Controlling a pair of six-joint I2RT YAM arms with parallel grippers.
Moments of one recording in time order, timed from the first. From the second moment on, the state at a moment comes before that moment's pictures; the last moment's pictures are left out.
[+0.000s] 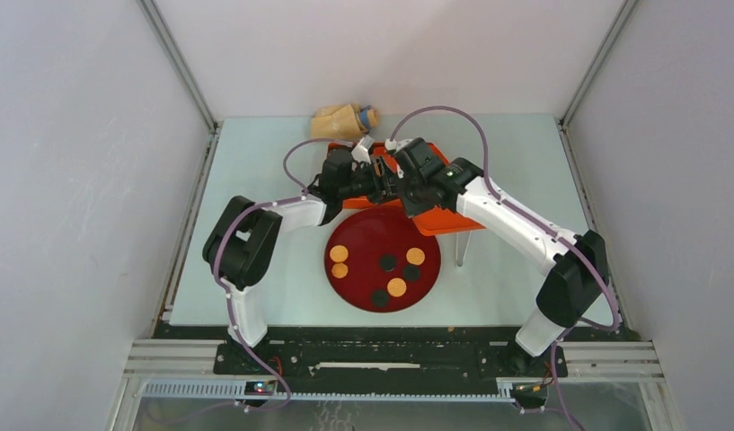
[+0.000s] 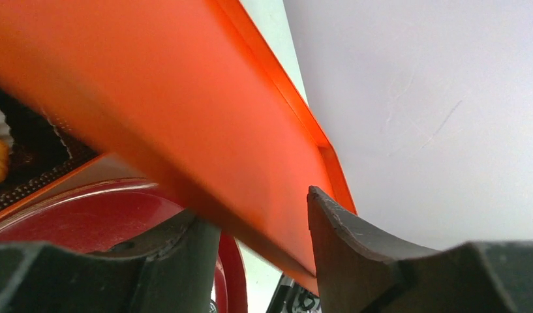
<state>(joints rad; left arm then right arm) -0.51 1.90 1.13 0.48 0.62 -0.96 0.71 1.66 1.54 -0.84 0.16 0.23</state>
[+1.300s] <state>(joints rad) -0.30 1.84 1.54 -0.12 0.67 -0.93 1.12 1.48 1.31 -0.64 0.68 0.03</state>
